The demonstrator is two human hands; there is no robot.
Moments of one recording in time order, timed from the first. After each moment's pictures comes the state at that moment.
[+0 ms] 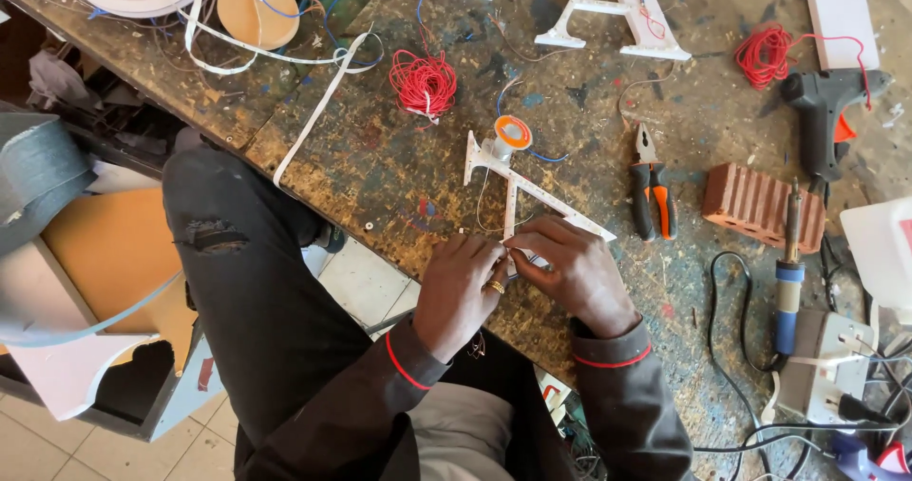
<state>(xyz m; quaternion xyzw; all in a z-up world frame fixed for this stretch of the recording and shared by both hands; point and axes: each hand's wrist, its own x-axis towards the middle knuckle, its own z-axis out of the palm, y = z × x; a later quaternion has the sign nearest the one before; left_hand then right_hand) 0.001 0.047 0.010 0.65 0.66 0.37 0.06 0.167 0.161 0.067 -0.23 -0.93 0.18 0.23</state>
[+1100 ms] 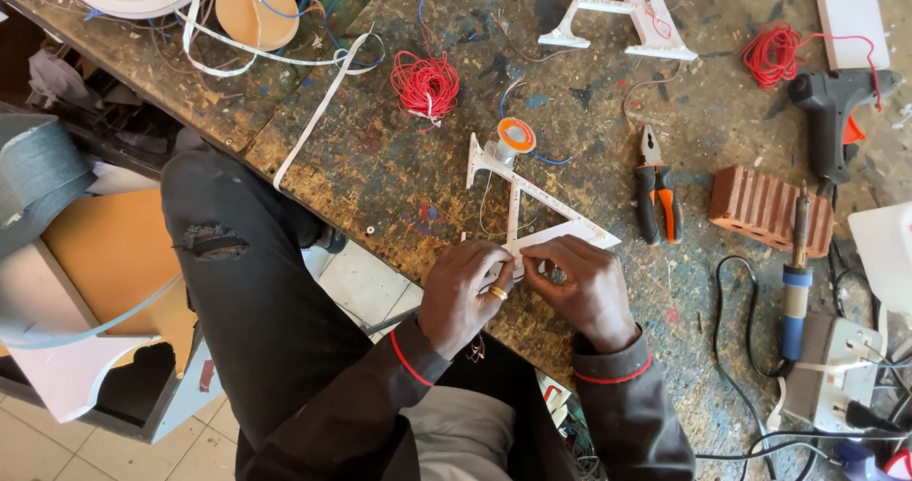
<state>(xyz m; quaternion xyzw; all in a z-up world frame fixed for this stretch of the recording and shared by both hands) 0.001 0.053 -0.001 0.62 0.60 0.51 0.07 0.176 0.155 0.058 -0.27 -0.89 0.20 0.30</state>
